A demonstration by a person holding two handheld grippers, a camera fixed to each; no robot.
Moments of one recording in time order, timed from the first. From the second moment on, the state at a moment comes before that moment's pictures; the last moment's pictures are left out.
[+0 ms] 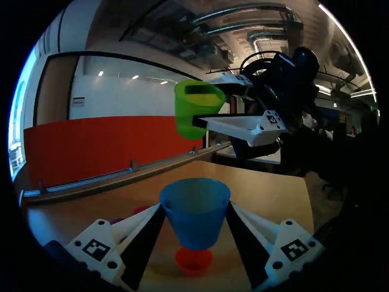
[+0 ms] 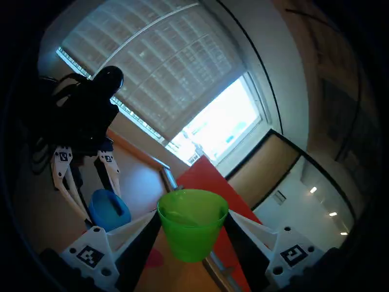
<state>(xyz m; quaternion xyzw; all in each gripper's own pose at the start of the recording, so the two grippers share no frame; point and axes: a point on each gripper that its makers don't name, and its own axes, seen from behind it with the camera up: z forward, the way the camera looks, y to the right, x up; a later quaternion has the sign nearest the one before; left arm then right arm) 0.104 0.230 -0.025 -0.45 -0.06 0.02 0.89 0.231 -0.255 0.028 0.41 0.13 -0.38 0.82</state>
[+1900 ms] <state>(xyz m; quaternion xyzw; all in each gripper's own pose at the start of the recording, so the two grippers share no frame) 0.103 0.240 -0.031 -0.46 -0.05 0.04 0.89 0.247 -0.273 0.029 0.37 0.19 -0.52 0.75</state>
